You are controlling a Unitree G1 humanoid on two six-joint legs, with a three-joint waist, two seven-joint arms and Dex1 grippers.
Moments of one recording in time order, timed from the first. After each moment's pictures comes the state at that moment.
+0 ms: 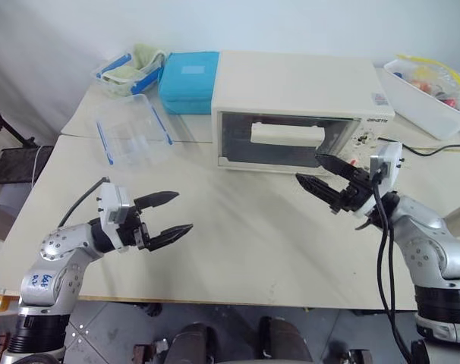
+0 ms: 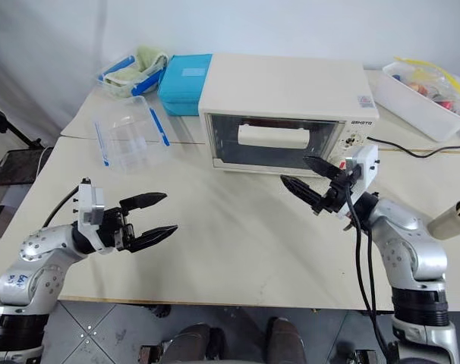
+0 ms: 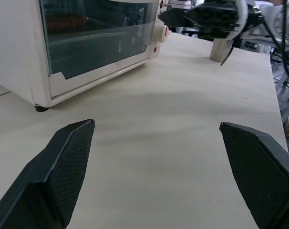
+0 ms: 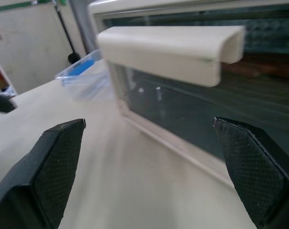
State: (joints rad) left arm -0.13 0.63 0.18 -0.20 -0.62 0.27 -0.99; right arm -0.40 -0.56 -0.20 -0.09 0.70 0.46 0.78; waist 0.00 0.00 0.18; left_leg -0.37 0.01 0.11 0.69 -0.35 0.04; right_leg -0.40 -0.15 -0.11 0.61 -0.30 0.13
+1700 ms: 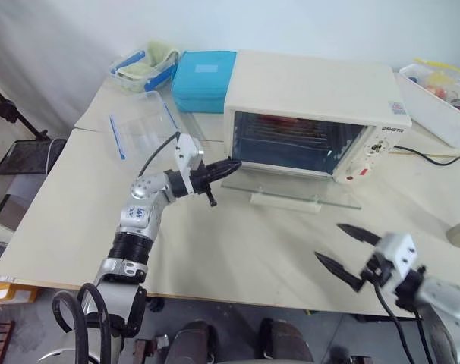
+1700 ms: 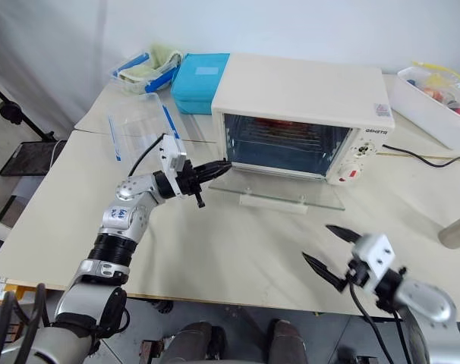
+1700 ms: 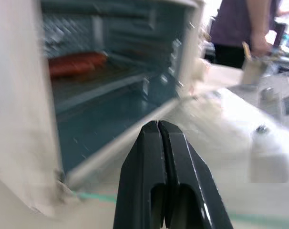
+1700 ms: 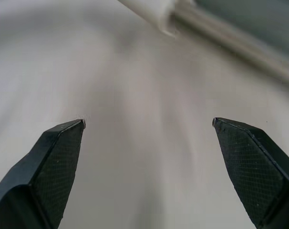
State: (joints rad) left arm -0.71 0.28 -0.04 0.45 -0.32 0.05 -0.98; right arm 0.38 -0.57 -0.34 -0.30 0.40 -0.02 0.86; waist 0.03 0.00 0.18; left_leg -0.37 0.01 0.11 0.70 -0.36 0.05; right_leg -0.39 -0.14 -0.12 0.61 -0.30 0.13
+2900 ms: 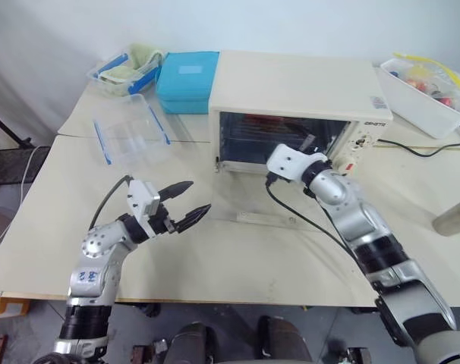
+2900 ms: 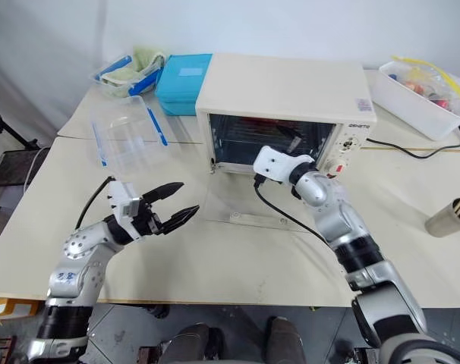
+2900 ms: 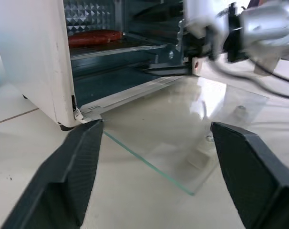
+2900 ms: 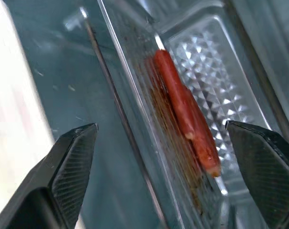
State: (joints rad) left arm -0.18 0.41 0.13 -0.15 -0.43 0.16 -0.81; right arm -0.80 -0.45 0.35 0.41 -0.47 -0.05 0.17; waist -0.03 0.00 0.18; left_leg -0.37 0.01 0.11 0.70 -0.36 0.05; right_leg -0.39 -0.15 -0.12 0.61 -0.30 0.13
